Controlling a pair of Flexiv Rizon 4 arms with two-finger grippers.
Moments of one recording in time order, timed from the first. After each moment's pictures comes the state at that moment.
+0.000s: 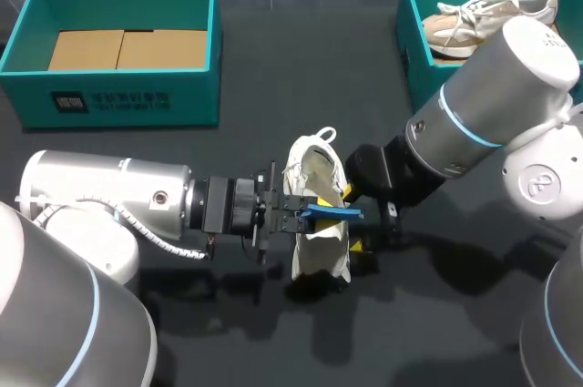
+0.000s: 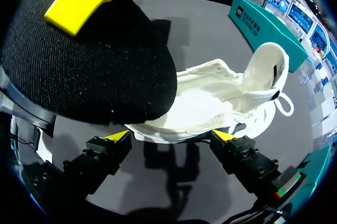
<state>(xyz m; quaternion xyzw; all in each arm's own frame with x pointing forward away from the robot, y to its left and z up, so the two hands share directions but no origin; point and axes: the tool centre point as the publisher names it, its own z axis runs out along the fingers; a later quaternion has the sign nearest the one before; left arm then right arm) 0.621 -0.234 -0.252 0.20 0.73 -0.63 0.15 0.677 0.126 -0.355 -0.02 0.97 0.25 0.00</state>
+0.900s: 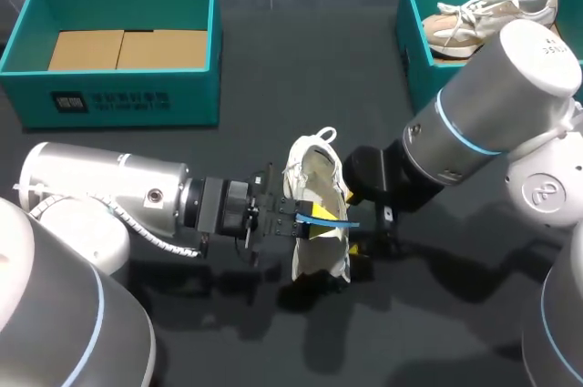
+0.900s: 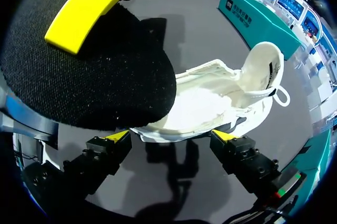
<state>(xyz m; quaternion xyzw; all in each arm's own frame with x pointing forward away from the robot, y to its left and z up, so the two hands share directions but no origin) 0.613 -0.228 -0.254 0.24 0.72 -0.64 0.14 0.666 0.127 -0.348 0.02 0.97 0.23 0.01</state>
